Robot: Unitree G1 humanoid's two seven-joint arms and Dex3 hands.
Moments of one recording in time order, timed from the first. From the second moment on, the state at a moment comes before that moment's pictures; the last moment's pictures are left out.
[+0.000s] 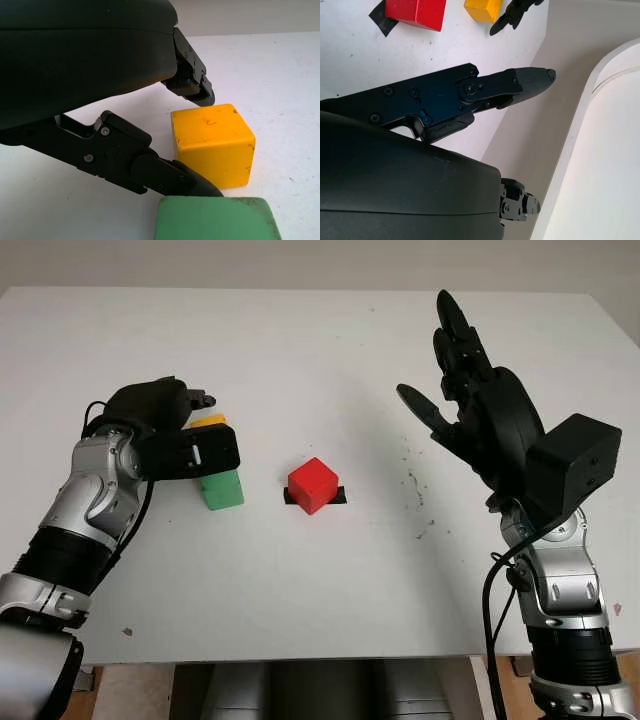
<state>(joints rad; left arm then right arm) -0.77 0.63 -0.30 0.44 0.76 0.23 -0.26 -0.39 -0.28 -0.07 -0.11 0.01 0.12 0.18</state>
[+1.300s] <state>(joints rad) -0.76 0.62 -0.16 0.32 0.49 0.19 -0.31 -0.47 -0.21 -0.13 0.29 0.00 0.11 0.01</state>
